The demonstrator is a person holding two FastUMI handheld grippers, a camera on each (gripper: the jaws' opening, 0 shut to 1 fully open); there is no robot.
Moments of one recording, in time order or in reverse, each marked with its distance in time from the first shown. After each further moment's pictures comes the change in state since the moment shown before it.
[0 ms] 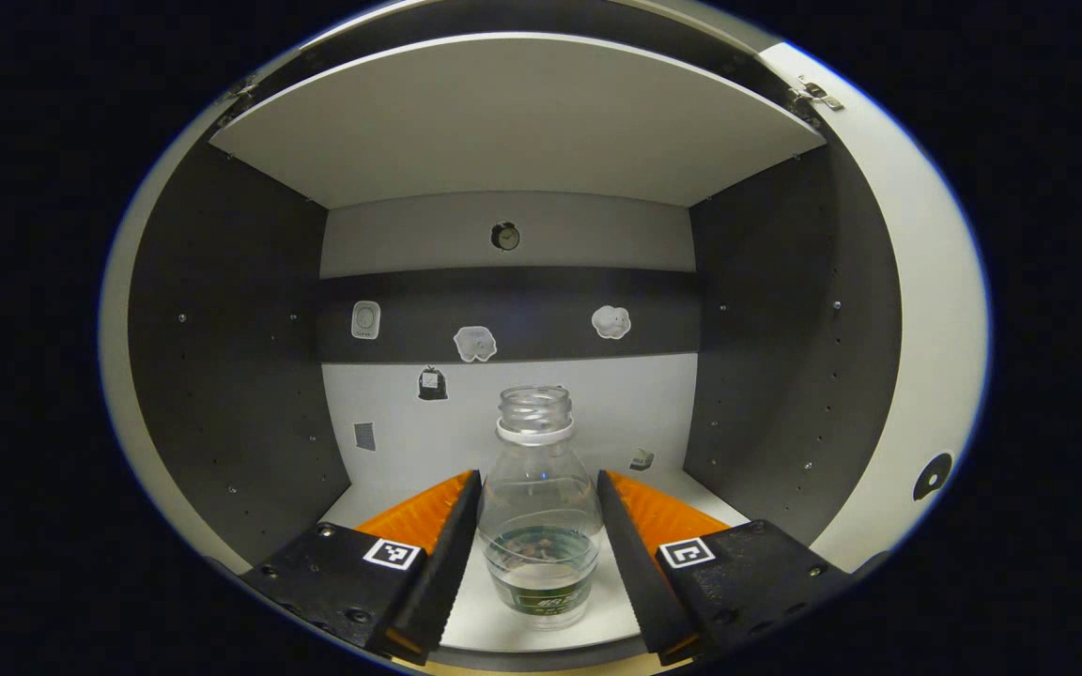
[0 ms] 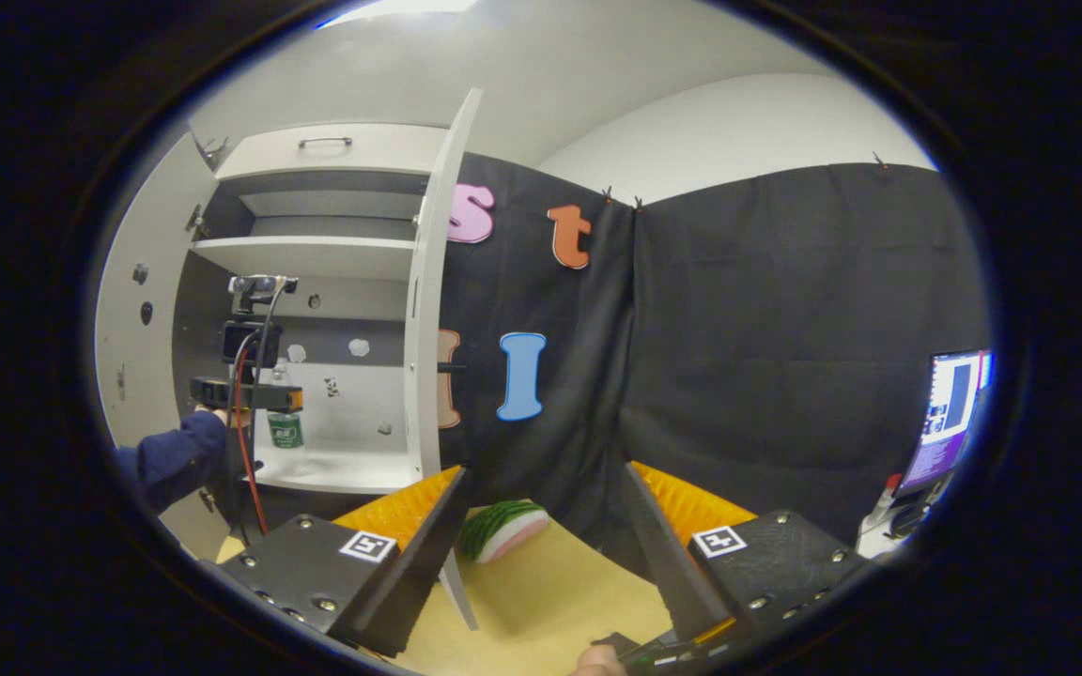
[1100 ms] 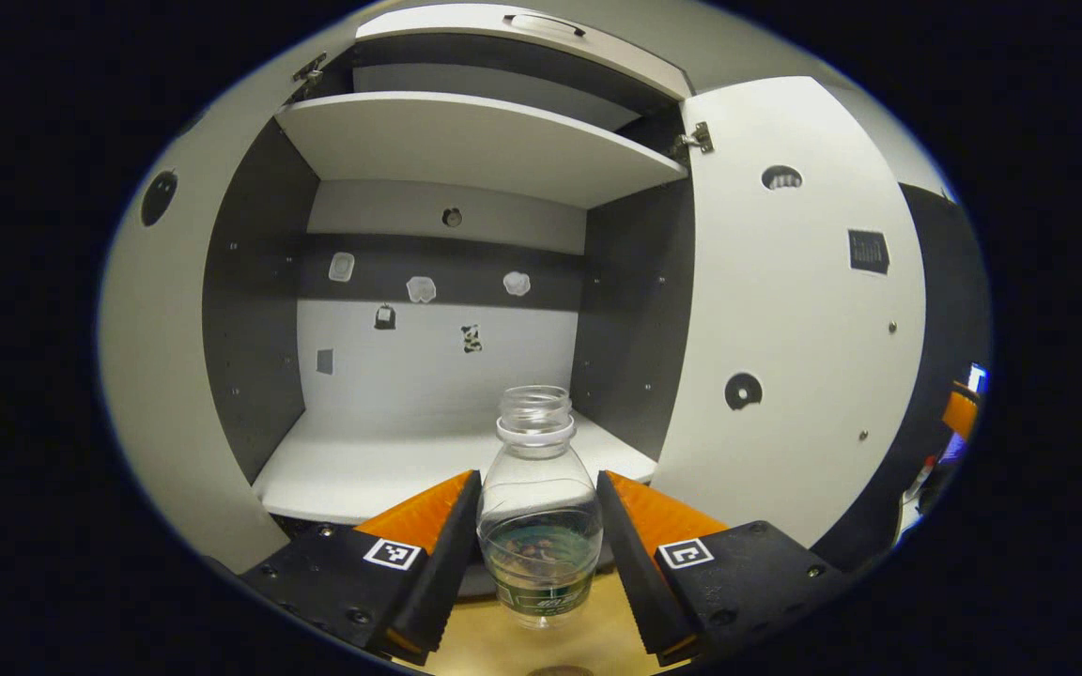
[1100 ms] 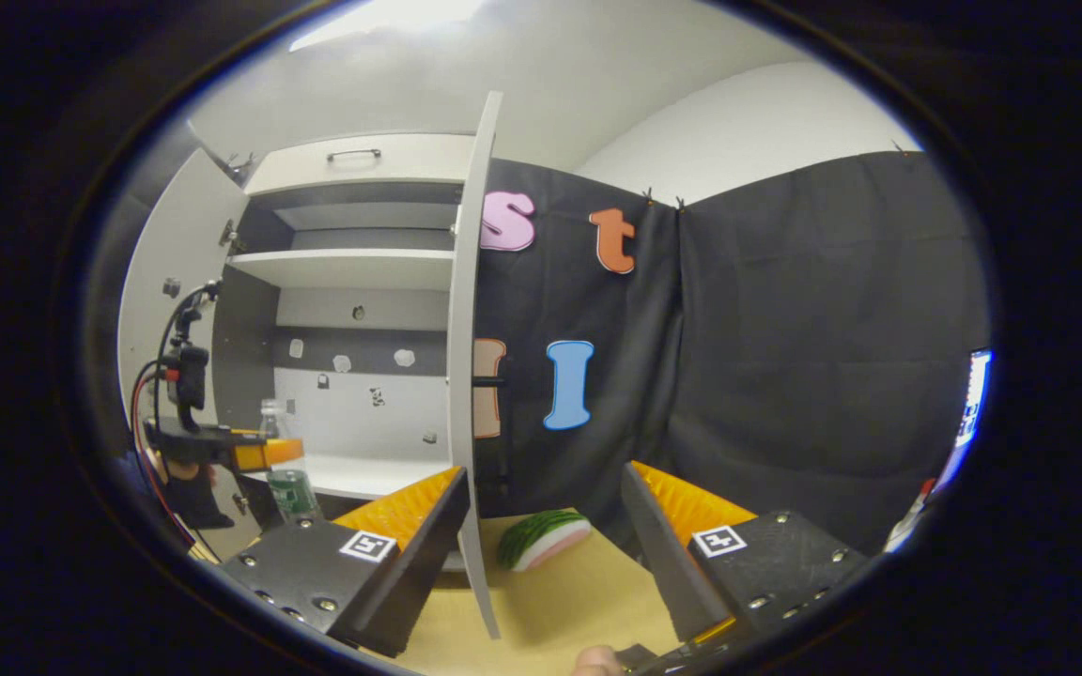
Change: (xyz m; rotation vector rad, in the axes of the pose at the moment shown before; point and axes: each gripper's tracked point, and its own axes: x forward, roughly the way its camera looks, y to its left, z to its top) left arm -0.178 -0.039 -0.070 -0.081 0.096 -0.300; right arm 0.013 0.015 0.007 0.020 -0.024 0.172
